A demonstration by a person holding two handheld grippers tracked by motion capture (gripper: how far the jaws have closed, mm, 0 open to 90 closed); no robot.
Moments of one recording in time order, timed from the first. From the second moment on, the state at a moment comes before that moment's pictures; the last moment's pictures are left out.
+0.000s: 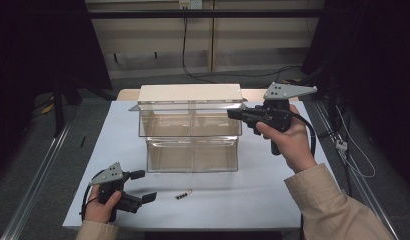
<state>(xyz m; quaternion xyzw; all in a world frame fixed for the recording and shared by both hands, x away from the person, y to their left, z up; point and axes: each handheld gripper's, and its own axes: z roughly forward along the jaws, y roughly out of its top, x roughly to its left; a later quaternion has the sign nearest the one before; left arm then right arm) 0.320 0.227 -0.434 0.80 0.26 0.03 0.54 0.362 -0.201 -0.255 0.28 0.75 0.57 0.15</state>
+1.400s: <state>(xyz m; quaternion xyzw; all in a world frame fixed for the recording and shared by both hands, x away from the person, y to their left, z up) 0.320 0.208 -0.440 0.82 0.25 0.00 0.52 0.365 -0.197 -0.244 0.30 0.73 0.59 0.17</state>
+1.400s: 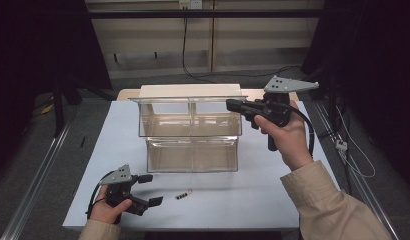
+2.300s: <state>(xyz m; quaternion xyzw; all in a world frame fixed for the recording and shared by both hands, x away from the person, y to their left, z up) 0.321 0.151 -0.454 0.86 0.24 0.02 0.44 0.365 -0.191 -0.245 0.29 0.74 0.58 0.17</state>
